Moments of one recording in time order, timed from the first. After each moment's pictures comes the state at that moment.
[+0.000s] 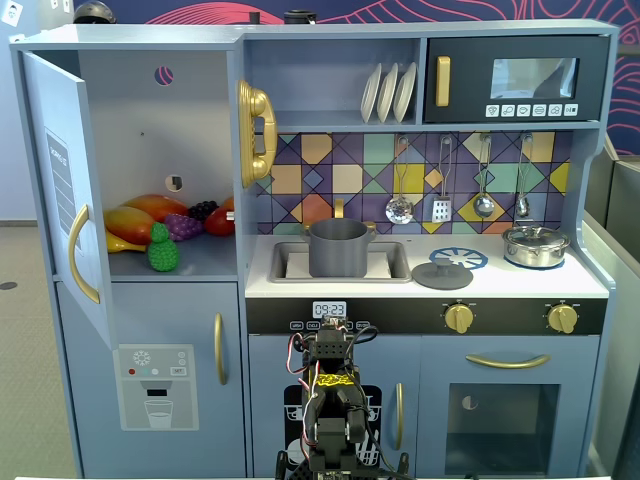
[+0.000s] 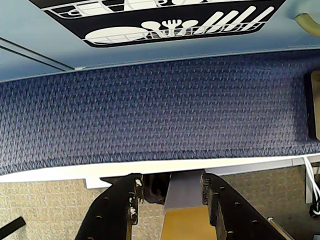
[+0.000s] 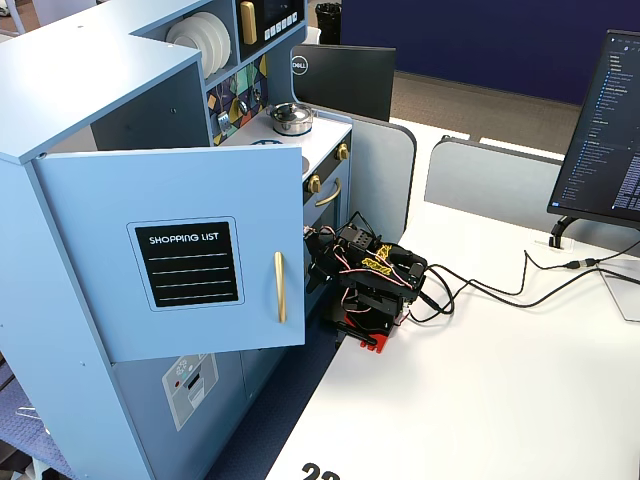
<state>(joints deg) -1.5 182.5 172.0 77.6 -88.1</state>
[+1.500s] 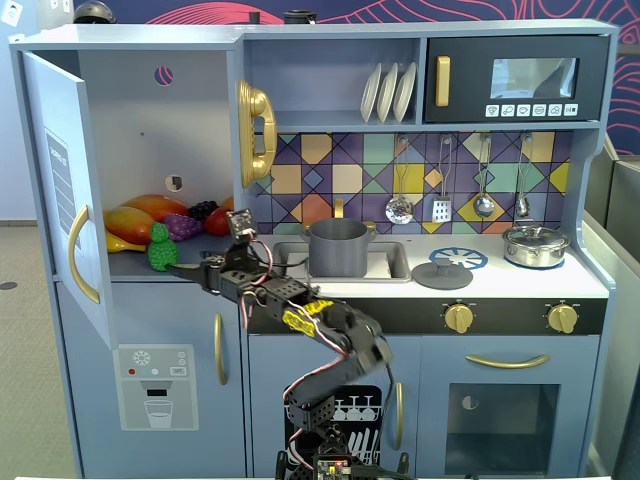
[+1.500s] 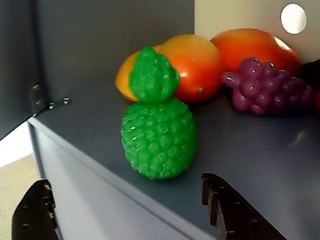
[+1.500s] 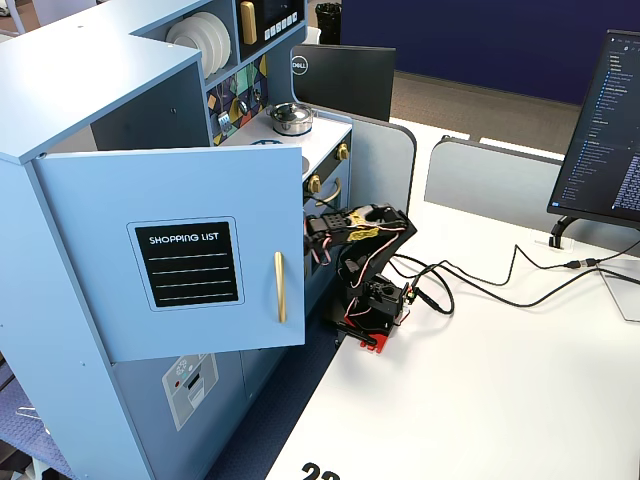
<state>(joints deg) -47.1 136.9 132.9 -5.0 -91.4</state>
